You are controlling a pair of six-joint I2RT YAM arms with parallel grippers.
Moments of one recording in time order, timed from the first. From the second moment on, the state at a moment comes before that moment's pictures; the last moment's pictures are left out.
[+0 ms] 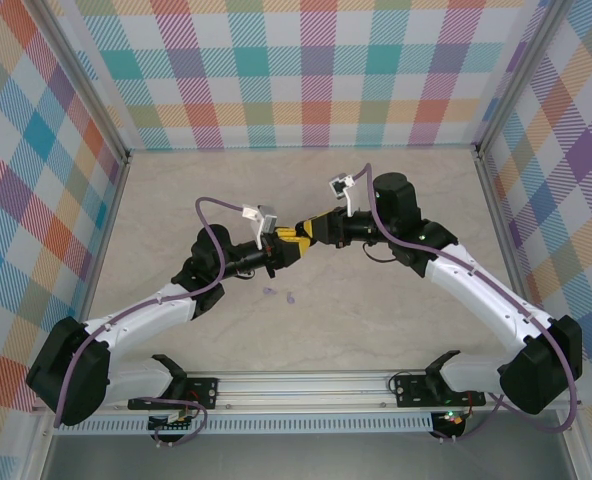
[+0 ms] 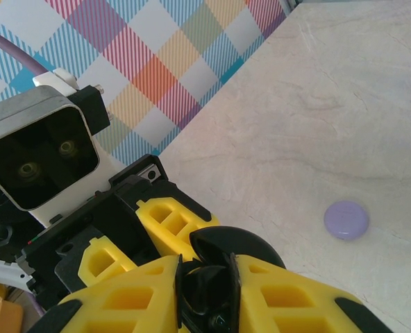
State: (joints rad) left arm -0.63 1.21 0.63 0.57 0.56 -0.40; right arm 0.59 1.26 1.10 -0.26 -0.63 0.37
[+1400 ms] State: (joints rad) left arm -0.63 1.17 0.64 0.43 0.56 -0.28; right arm 0.62 1.26 1.19 -0.43 -0.61 0.29
